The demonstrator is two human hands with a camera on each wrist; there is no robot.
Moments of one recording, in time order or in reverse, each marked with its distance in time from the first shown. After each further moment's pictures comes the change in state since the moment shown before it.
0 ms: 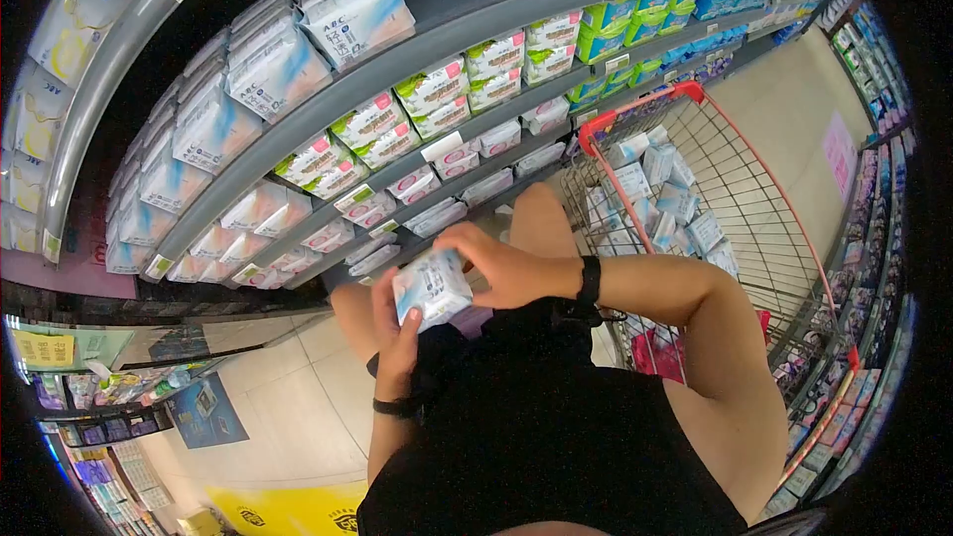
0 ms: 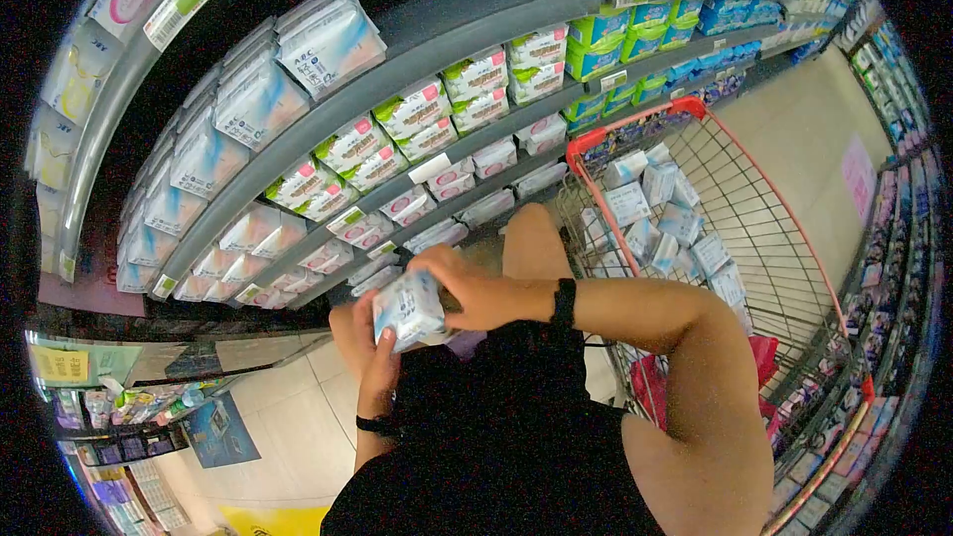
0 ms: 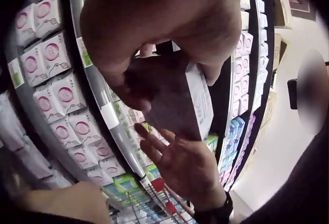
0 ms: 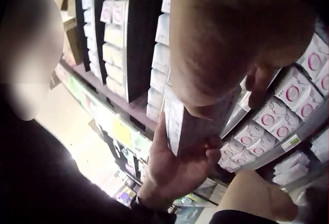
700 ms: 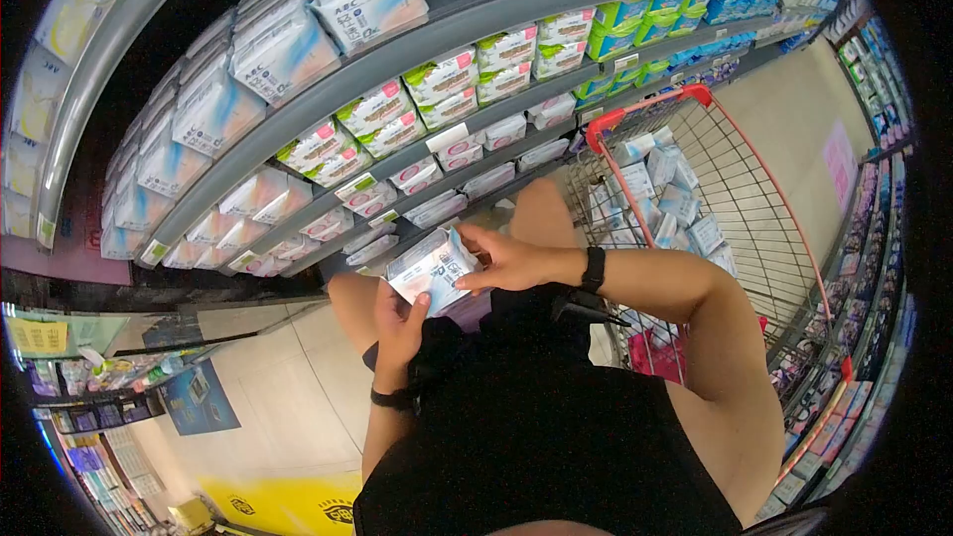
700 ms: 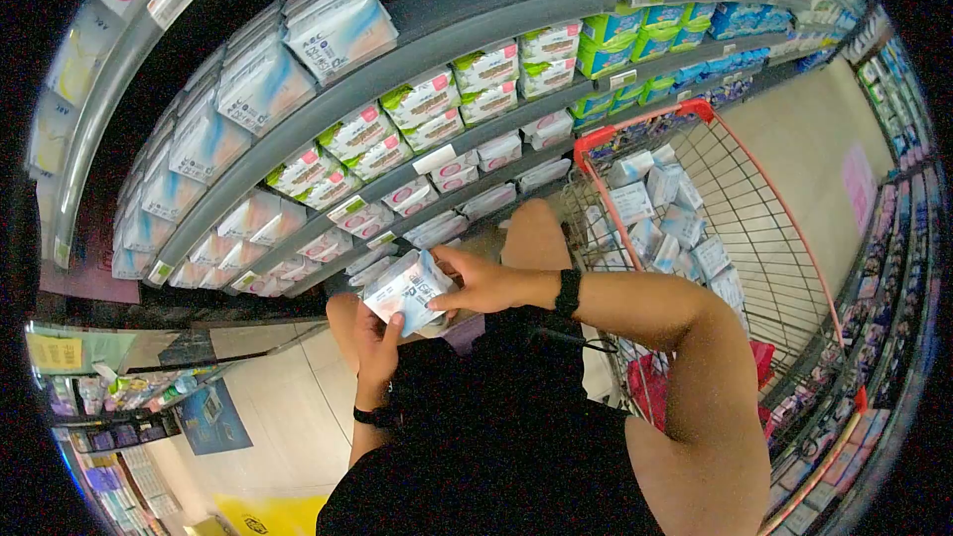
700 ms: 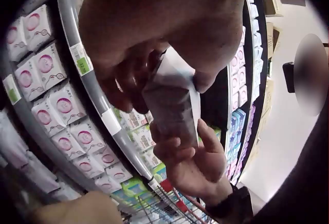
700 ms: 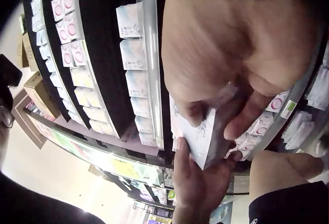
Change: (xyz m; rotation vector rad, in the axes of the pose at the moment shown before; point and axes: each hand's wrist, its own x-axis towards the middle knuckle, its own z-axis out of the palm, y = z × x) left_hand 0.004 0.000 0.003 0.025 0.015 -0.043; right_hand 0.007 0.002 -0.002 0.667 -0.196 0.451
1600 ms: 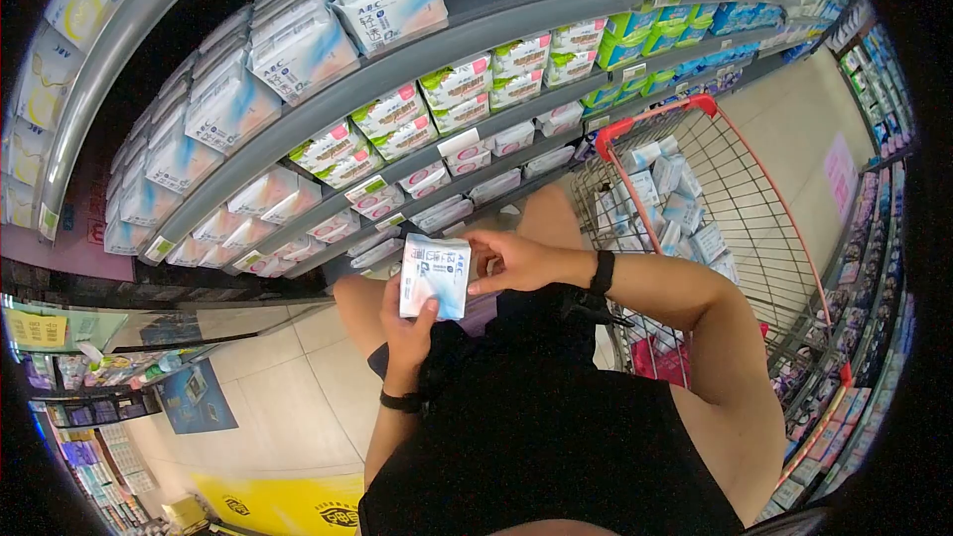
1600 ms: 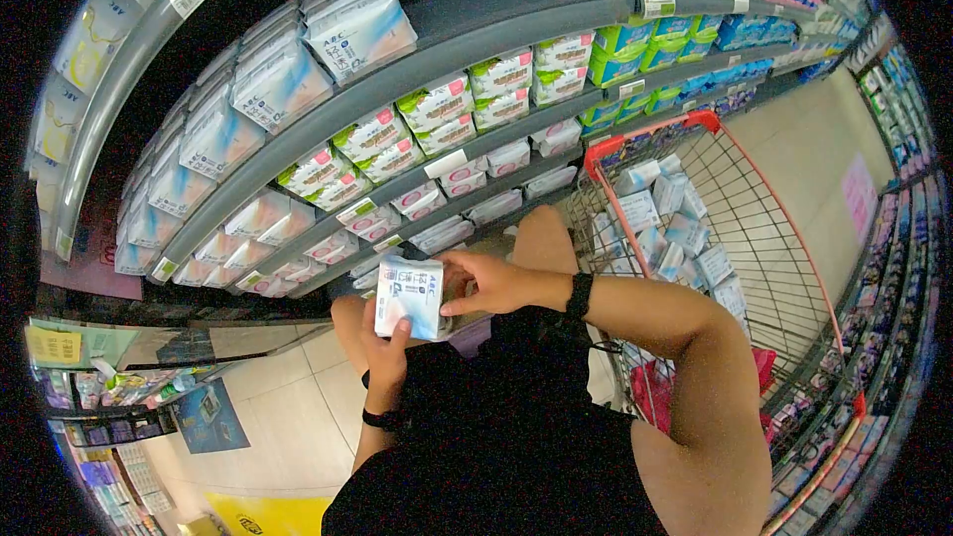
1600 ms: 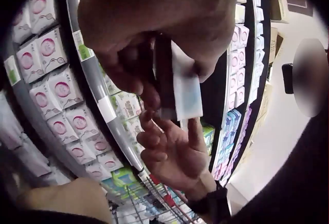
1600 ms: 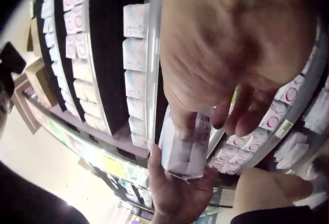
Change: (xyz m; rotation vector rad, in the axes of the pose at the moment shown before) left_hand -0.004 0.005 0.004 0.005 0.119 0.002; right_hand 0.006 0.013 -0.012 -0.110 -0.031 -0.007
